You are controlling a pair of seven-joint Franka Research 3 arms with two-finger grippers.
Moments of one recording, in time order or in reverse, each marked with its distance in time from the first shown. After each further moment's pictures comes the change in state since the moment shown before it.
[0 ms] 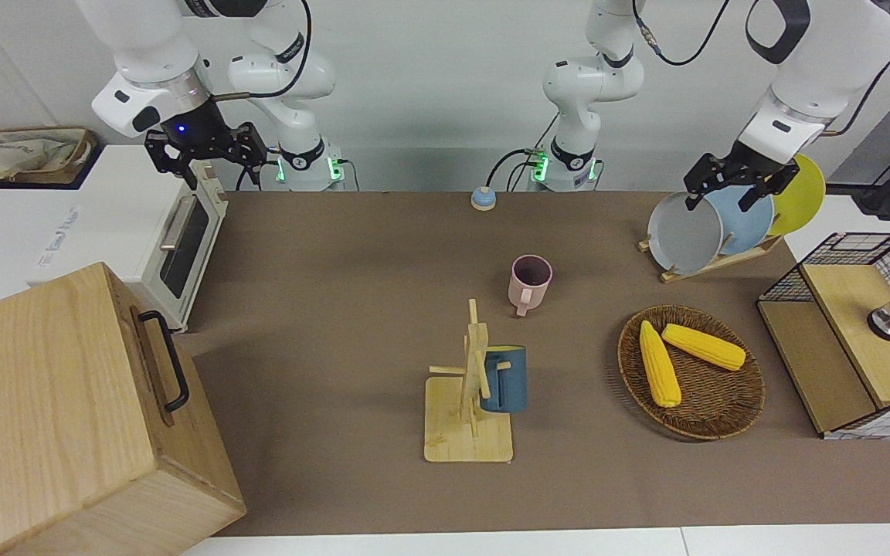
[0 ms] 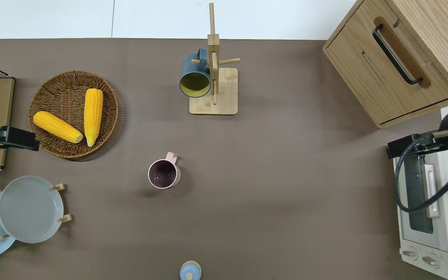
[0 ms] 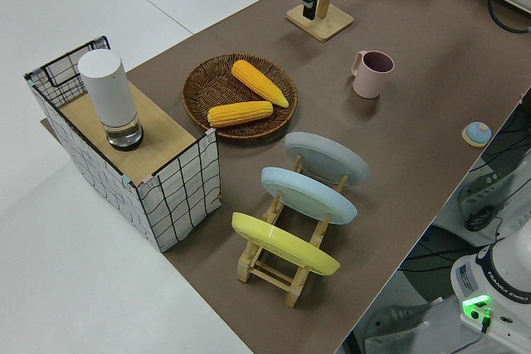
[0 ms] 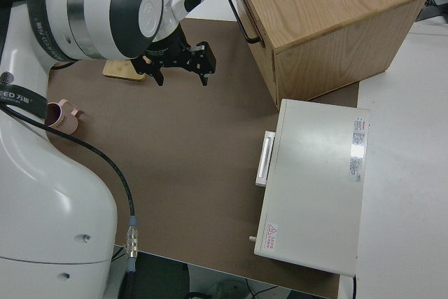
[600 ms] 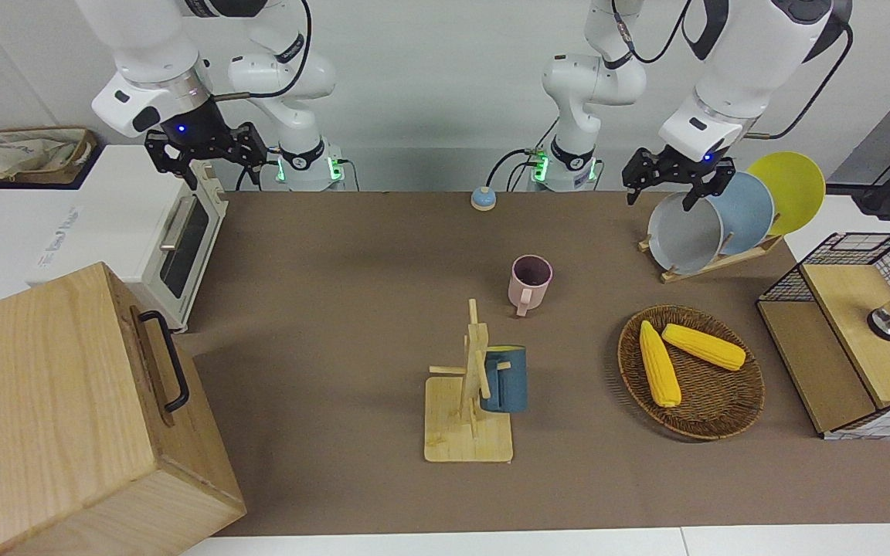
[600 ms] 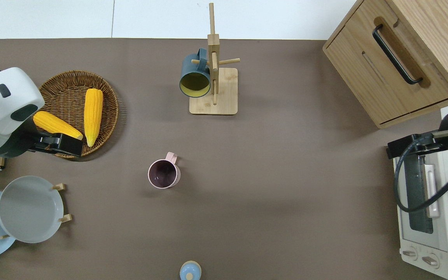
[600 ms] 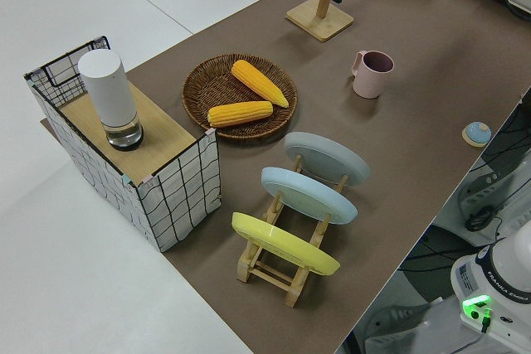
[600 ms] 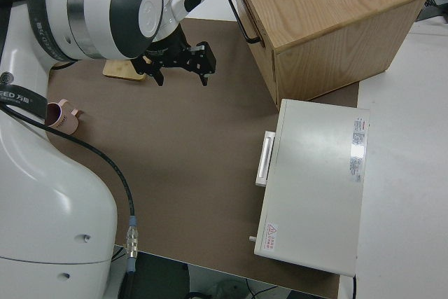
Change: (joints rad) left arm -0.296 -0.001 0.147 -0.001 0.000 -0.023 -0.039; right arm 0.000 0.000 0.000 0.000 0.000 0.000 0.000
